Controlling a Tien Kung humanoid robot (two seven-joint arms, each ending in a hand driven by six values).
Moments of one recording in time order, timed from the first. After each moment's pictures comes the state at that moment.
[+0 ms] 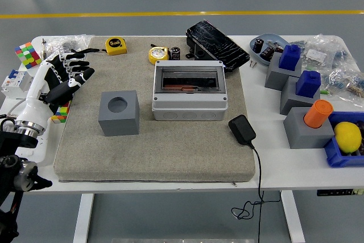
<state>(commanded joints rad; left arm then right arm) -0.08 0.13 -1.49 -1.41 1.24 -0.02 -0.16 0.06 -0.09 1.59 0.18 -1.39 0.05 -0.19</state>
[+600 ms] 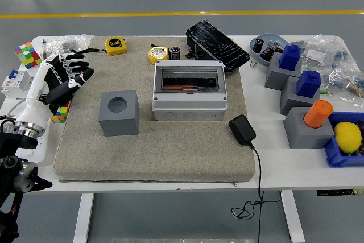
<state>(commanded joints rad) -0.07 0.13 -1.50 -1.42 1.24 -0.03 -0.16 0.06 -0.09 1.60 0.18 -1.39 0.05 -0.20</state>
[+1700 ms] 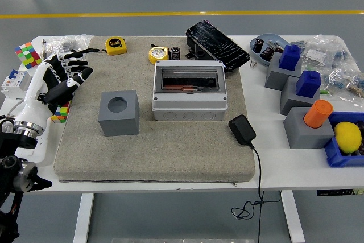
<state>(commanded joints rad) -0.07 0.12 -1.51 -1.42 1.24 -0.03 -0.16 0.06 -0.09 1.60 0.18 -1.38 0.05 -0.19</state>
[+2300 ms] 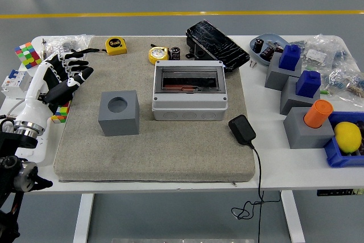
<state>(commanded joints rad) -0.07 0.12 -1.51 -1.42 1.24 -0.03 -0.16 0.06 -0.09 1.60 0.18 -1.38 0.05 -0.20</state>
